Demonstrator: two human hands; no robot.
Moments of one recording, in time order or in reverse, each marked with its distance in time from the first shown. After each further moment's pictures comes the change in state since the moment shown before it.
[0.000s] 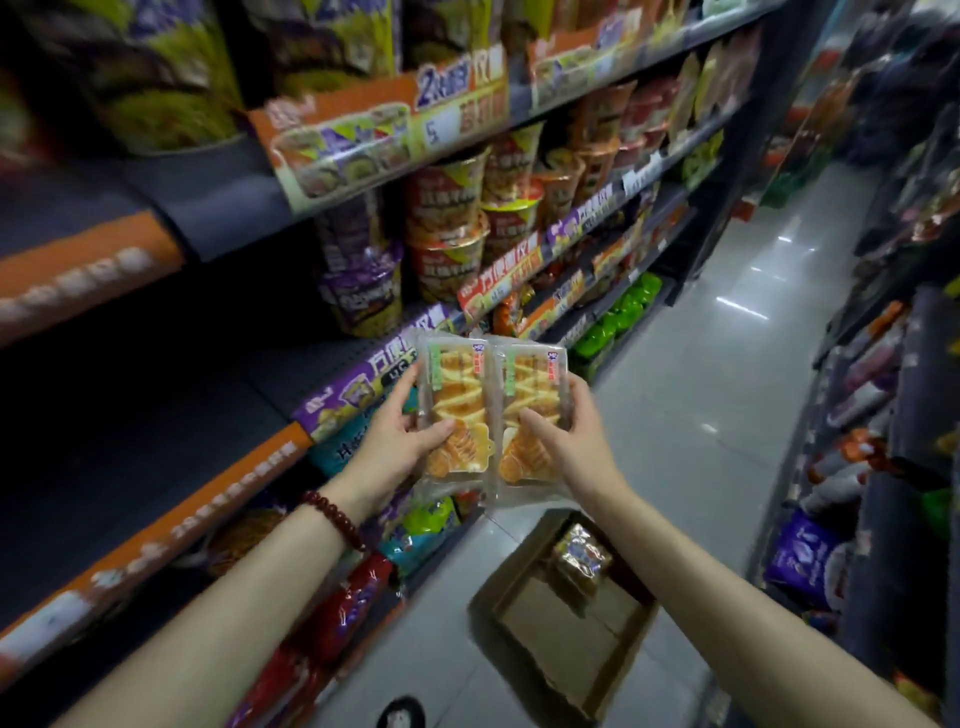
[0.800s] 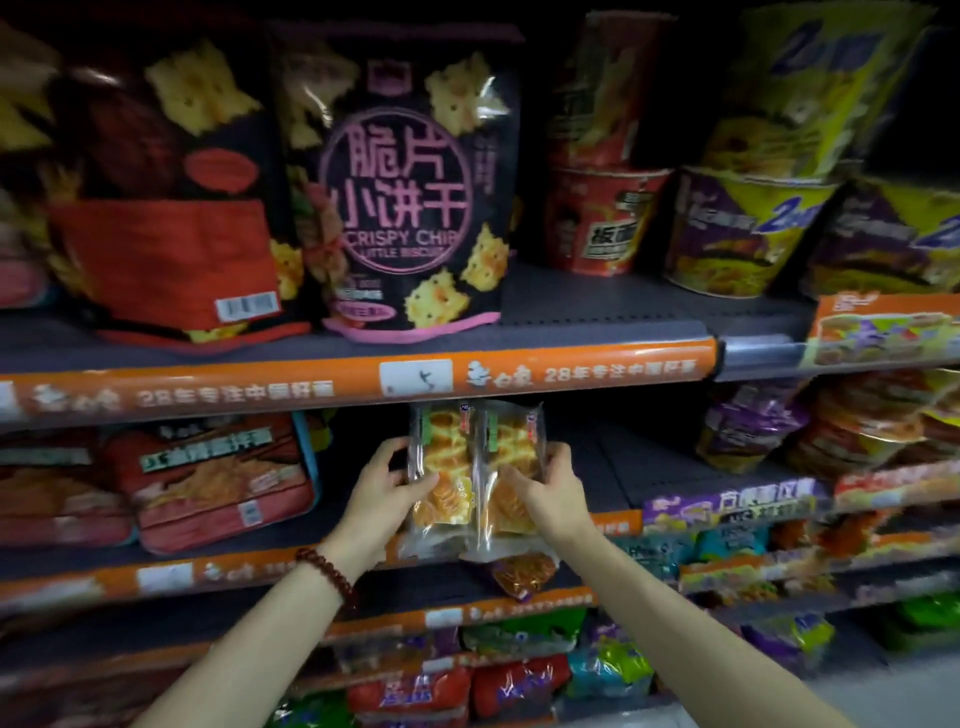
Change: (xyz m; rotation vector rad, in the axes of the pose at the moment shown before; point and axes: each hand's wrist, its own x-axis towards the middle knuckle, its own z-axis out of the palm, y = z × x) left_hand -0.209 0.021 -0.252 0.001 0.887 0.050; right_hand -0.048 -0.082 0.325 -0.259 -0.661 -0.113
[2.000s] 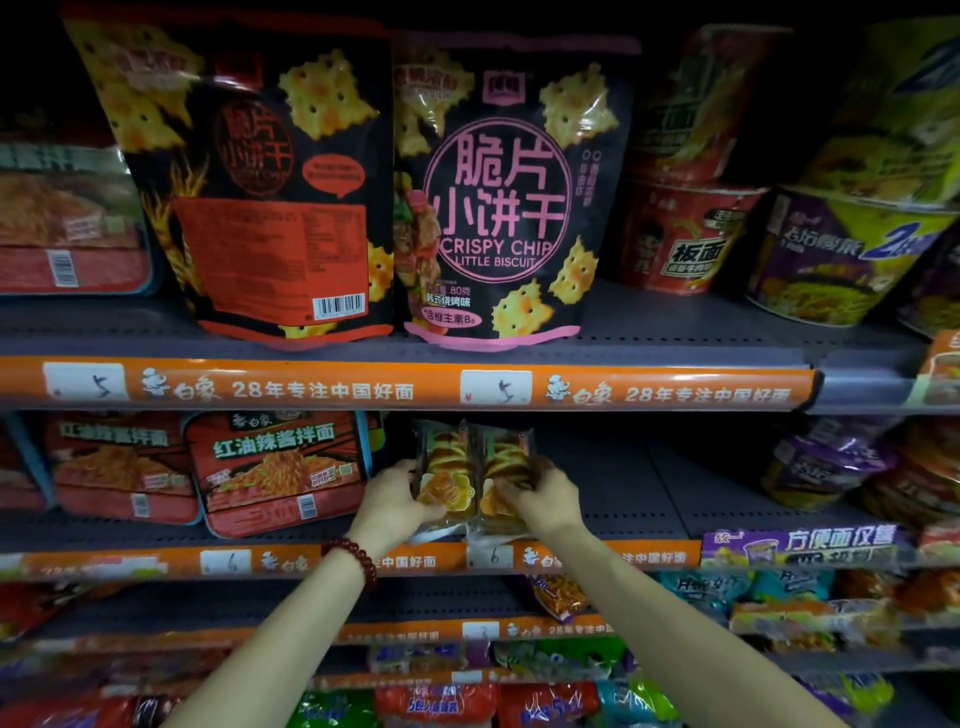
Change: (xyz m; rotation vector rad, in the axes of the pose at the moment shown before) left_hand 0.019 -0.010 -0.048 0.660 0.072 -0.067; right_hand 0.042 0.005 0.068 -0.293 -0.041 0.002
